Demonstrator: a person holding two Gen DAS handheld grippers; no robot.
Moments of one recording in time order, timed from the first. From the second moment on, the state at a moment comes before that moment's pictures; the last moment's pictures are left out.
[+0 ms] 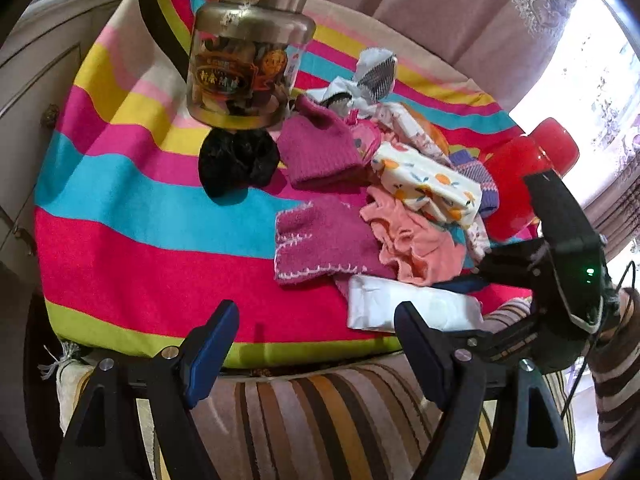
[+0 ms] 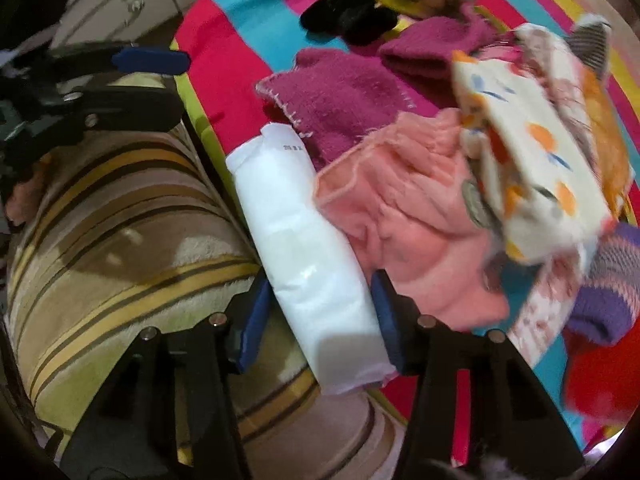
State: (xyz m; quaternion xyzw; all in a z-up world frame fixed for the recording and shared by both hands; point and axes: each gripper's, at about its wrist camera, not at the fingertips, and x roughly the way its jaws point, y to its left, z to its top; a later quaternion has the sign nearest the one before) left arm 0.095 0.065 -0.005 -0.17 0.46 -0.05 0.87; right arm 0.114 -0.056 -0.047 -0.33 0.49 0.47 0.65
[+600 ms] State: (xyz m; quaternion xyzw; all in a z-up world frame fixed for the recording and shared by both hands) left arm 0.175 0.021 0.015 -0.33 0.42 -0.12 0.84; right arm 0.129 -0.205 0.025 -0.15 0.45 0.37 0.80
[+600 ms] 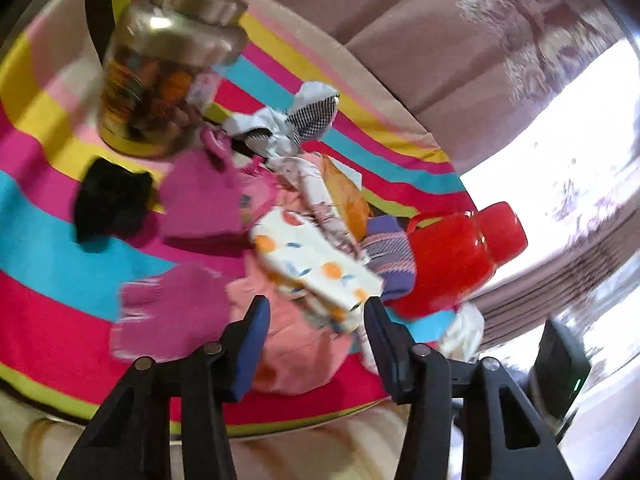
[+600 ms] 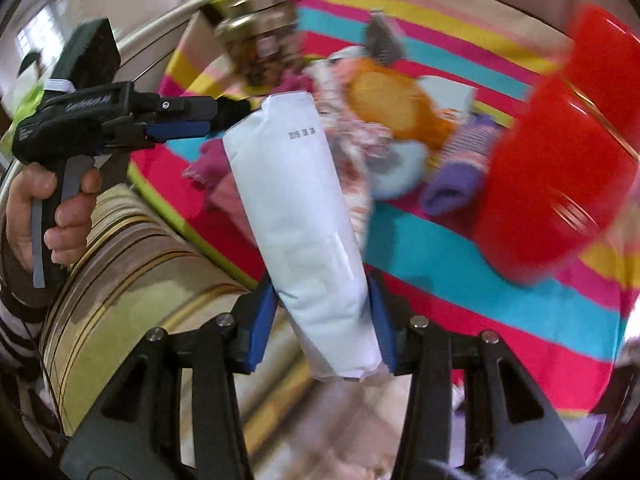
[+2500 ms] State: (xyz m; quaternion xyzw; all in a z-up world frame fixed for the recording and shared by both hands) left arm 0.170 -0.311 0.031 -0.24 0.52 -0.35 0.74; right arm 0.067 -0.566 -0.024 0.03 0.48 -0.04 0.87
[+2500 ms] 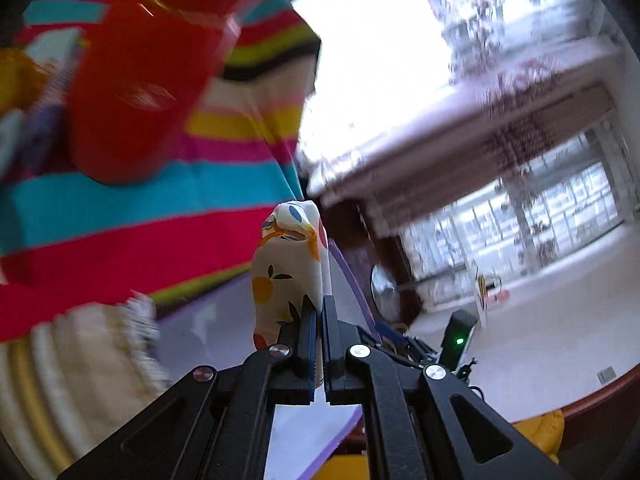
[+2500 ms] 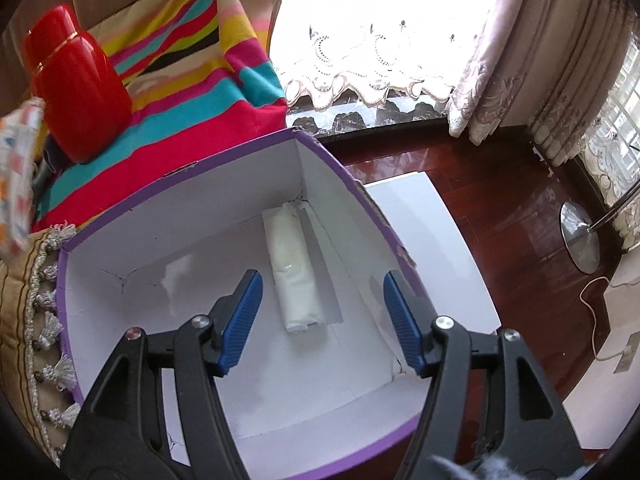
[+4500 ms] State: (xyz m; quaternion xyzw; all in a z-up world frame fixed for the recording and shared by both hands) left arm 0.154 0.002 0.039 -0.21 0.39 -0.04 0.90; right arm 0.108 -0.281 0.036 -0.01 0.38 0.19 0.90
